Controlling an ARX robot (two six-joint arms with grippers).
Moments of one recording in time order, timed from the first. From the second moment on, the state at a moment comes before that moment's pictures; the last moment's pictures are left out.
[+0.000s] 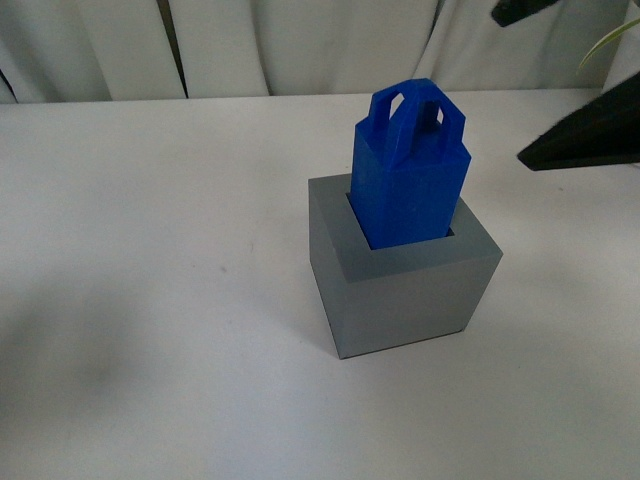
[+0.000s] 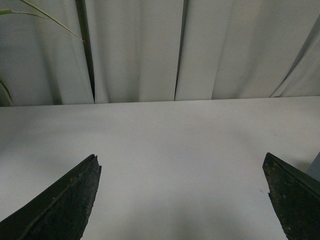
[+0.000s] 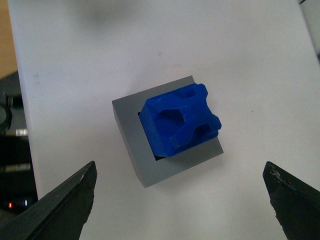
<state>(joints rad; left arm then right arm) 0.00 0.00 0.02 0.00 0.00 0.00 0.26 1.50 1.24 -0.78 -0.56 -1.14</state>
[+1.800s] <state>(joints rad) 0.00 0.00 0.02 0.00 0.00 0.00 0.00 0.30 0.00 0.30 0.00 -0.01</state>
